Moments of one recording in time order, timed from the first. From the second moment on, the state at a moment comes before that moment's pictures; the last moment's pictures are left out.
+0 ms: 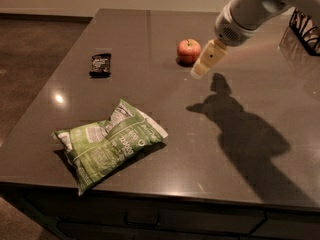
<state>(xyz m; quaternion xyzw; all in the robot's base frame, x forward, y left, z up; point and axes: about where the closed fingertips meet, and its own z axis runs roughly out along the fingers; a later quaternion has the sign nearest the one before) 0.646 -0.138 0.934 -0.48 0.83 -0.01 0.29</state>
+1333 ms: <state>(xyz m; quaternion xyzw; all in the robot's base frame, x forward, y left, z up) 0.752 -0.122 0.888 -0.40 0.86 0.03 0.31</state>
